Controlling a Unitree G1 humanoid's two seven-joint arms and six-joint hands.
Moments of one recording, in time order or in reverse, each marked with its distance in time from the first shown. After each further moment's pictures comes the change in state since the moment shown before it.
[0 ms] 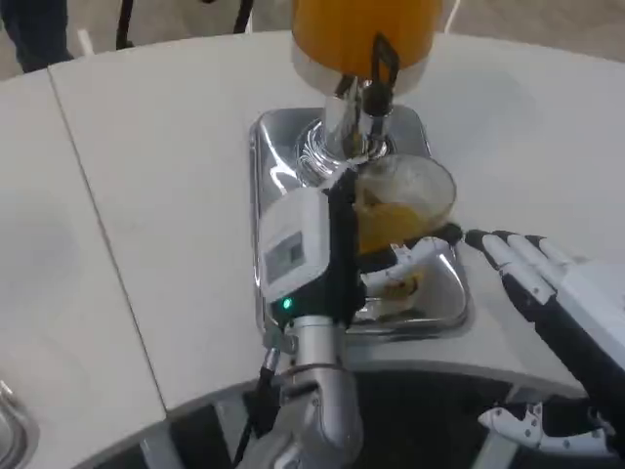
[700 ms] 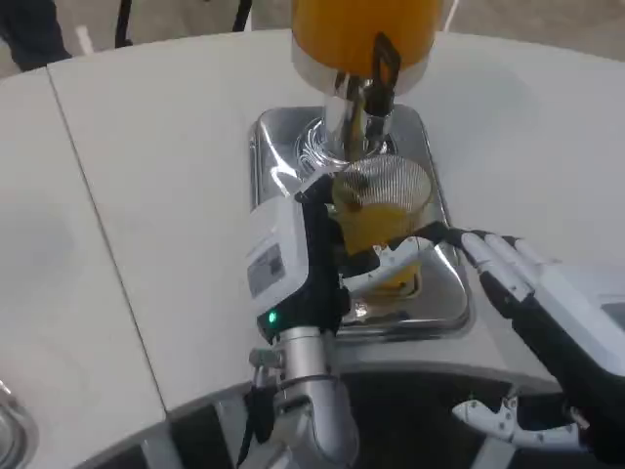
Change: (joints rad) left arm 0.017 0.004 0.005 0.039 -0.052 -0.102 0.099; right arm -0.021 0.027 0.062 0.067 0.031 -0.003 -0.069
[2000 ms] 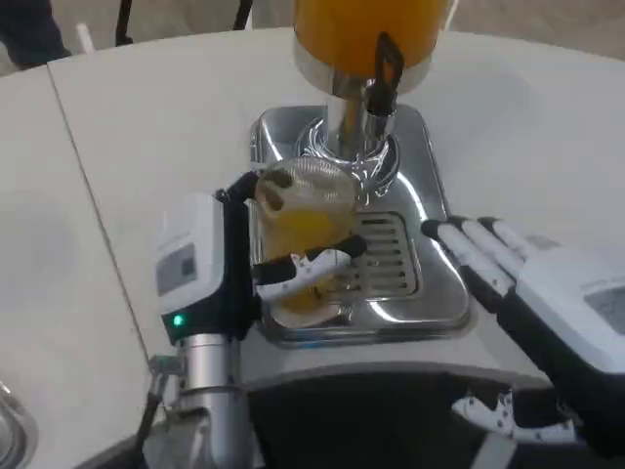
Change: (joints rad) left arm 0.210 0.256 0.059 -0.375 0.115 0.056 -0.138; right arm -0.017 -0.112 -0.022 0.031 0.040 -0.109 -0.065
